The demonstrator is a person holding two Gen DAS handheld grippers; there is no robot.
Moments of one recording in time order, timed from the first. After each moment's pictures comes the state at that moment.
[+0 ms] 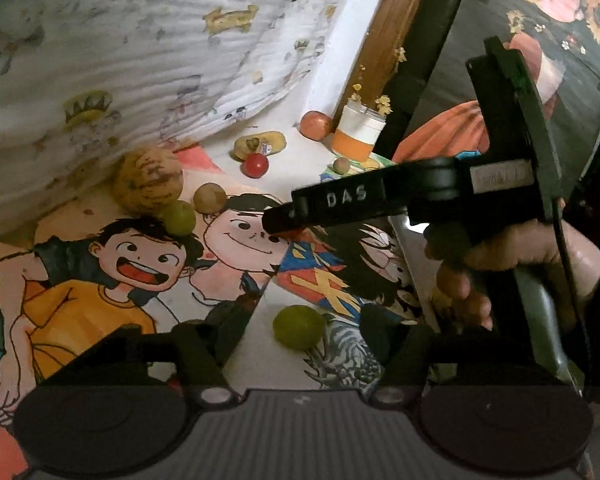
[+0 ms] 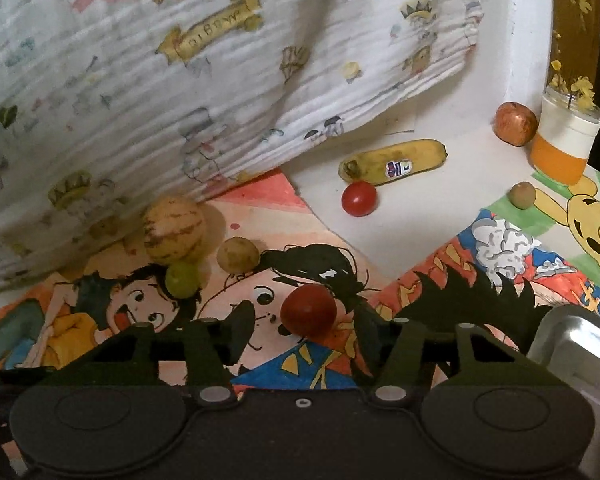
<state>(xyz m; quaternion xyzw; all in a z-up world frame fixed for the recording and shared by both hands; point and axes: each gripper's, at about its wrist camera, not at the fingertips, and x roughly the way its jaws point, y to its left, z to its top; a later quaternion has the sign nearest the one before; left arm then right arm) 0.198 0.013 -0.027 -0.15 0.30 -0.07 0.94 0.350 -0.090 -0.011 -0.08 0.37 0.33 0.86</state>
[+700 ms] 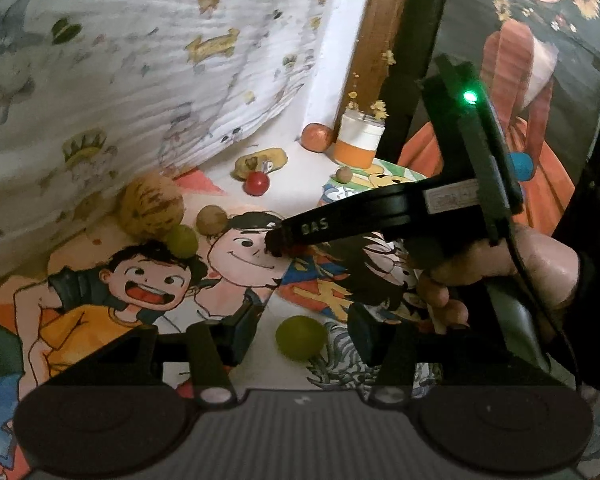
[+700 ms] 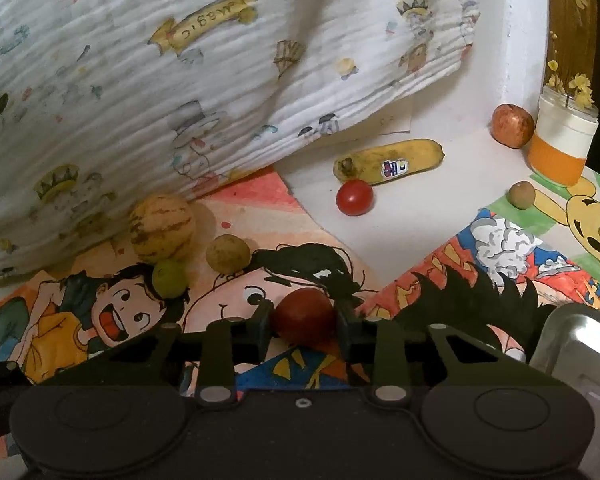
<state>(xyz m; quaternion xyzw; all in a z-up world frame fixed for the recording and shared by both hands) 0.191 -0.003 -0.018 -0.09 0.28 -0.06 0.95 0.350 -0.089 -0.022 -0.07 0.36 0.33 0.87</state>
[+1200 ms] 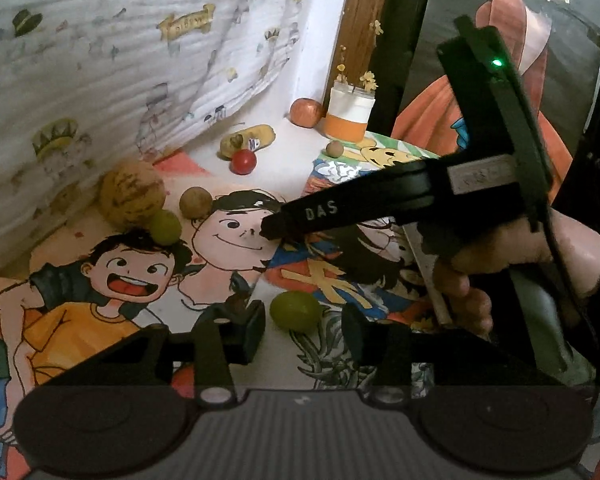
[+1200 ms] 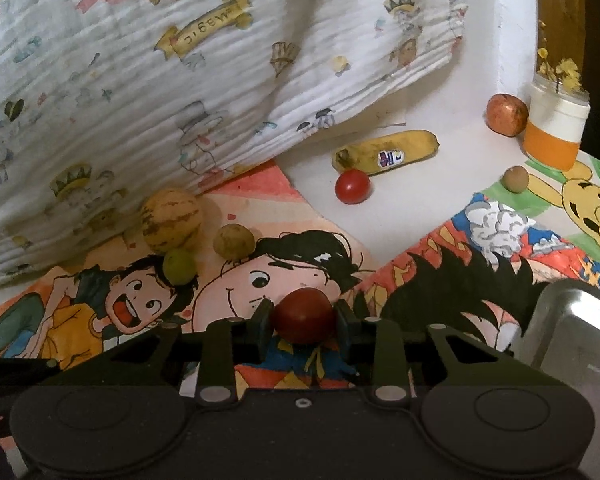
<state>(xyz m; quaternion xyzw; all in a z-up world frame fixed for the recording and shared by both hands) 0.202 -0.010 -0.024 -0.07 0.32 -0.07 0.94 0.340 -0.105 -0.022 -0.05 0.36 0.34 0.87</state>
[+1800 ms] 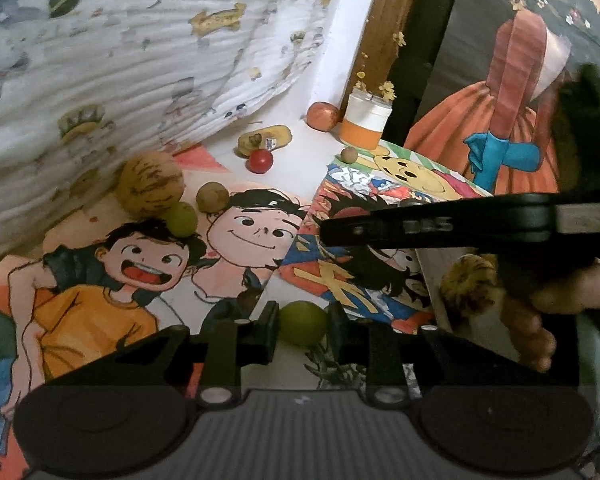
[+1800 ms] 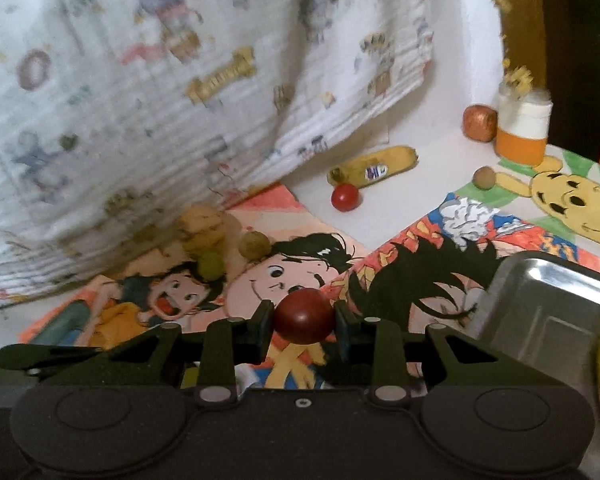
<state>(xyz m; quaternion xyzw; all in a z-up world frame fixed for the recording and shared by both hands) 0.195 -0.002 -0.020 -0.11 0.32 -0.05 0.94 0.293 -0.152 0.007 0.00 0.33 0.34 0.88</state>
